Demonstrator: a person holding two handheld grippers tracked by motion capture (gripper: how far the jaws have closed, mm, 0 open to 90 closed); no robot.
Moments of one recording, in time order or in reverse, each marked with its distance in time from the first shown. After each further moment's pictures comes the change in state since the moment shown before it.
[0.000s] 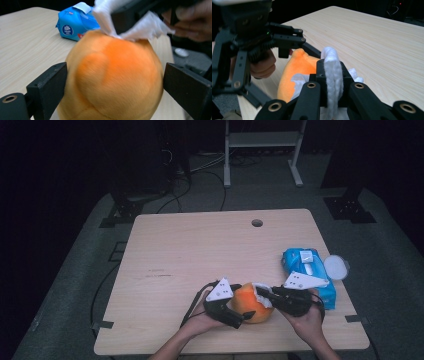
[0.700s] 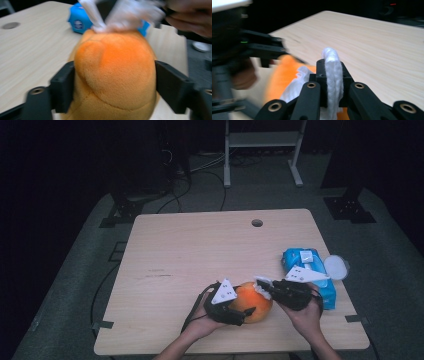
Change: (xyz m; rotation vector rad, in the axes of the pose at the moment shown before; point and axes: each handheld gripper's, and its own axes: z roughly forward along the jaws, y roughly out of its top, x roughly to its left) left arm -0.011 0.012 -0.006 0.067 0.063 -0.014; right arm -0.012 0.005 0.003 -0.032 -0.044 0.049
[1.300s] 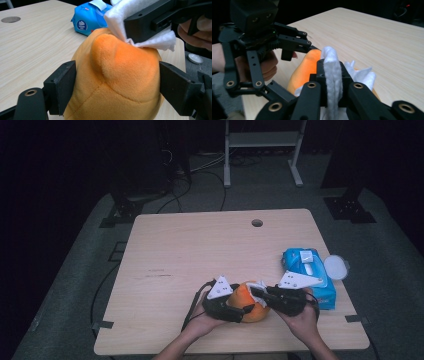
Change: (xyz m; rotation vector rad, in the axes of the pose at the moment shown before) left arm 0.009 -0.005 0.001 -0.039 0.029 -0.098; right arm 0.018 -0.002 0.005 0.032 0.087 -0.066
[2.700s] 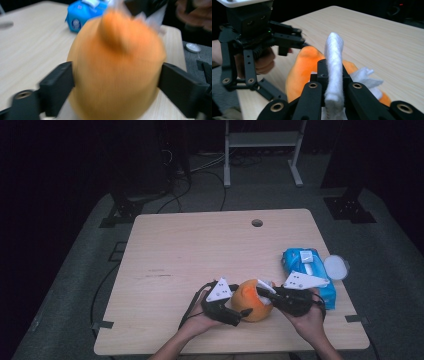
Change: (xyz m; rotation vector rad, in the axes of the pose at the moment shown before) left arm 0.004 -0.004 -0.001 -0.005 -0.050 0.096; right arm -0.003 0.000 -0.011 0.008 -0.038 -0.005
